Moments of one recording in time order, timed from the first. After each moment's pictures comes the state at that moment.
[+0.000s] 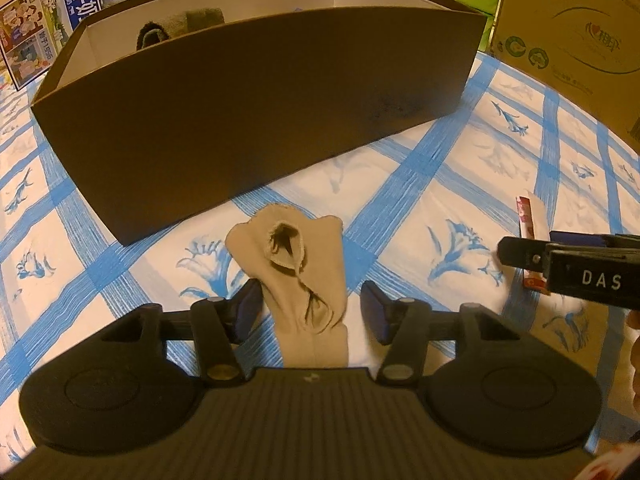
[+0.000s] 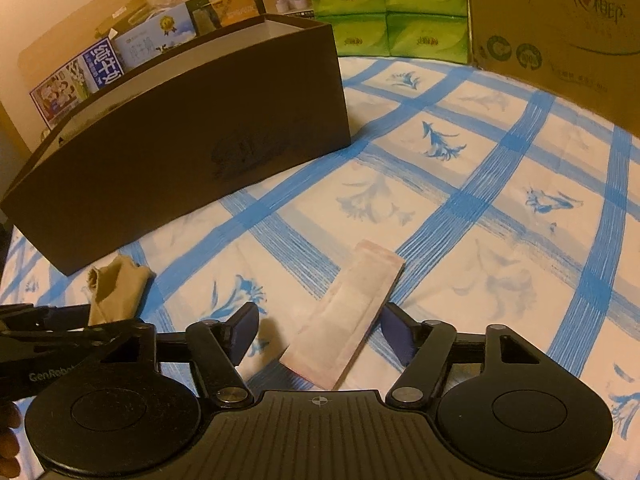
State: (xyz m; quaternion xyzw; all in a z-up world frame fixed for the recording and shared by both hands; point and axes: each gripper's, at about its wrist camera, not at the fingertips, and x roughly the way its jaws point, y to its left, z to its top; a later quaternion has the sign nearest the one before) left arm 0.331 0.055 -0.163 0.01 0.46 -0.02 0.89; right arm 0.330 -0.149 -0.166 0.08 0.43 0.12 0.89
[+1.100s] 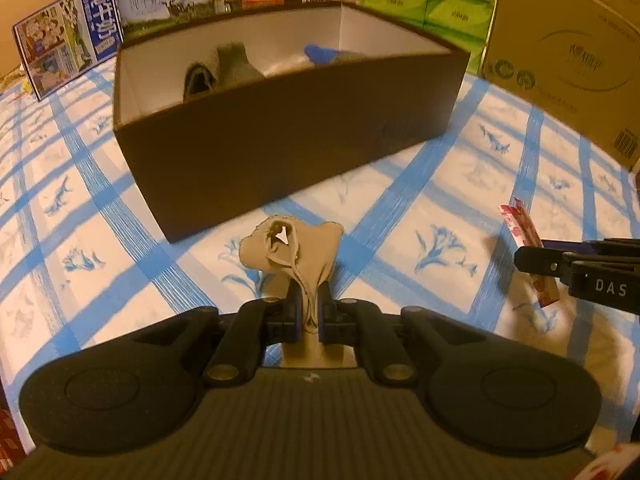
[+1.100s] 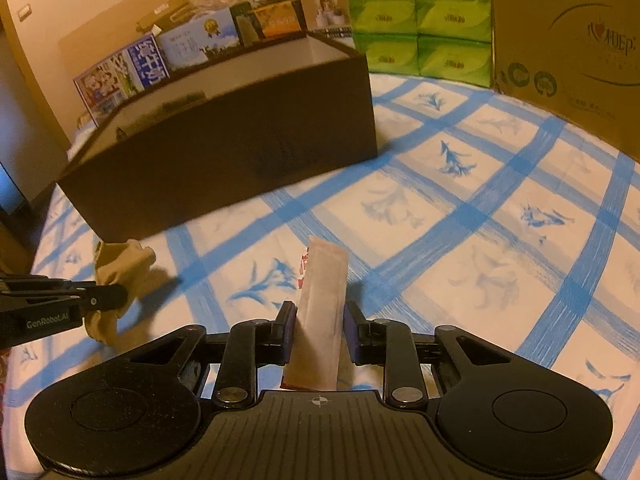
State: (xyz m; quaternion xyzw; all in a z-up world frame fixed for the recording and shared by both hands) left arm 0.293 0.065 -0.119 0.00 0.44 -0.02 0.90; right arm 0.298 -0.157 -0.135 0.07 0.42 0.18 0.89
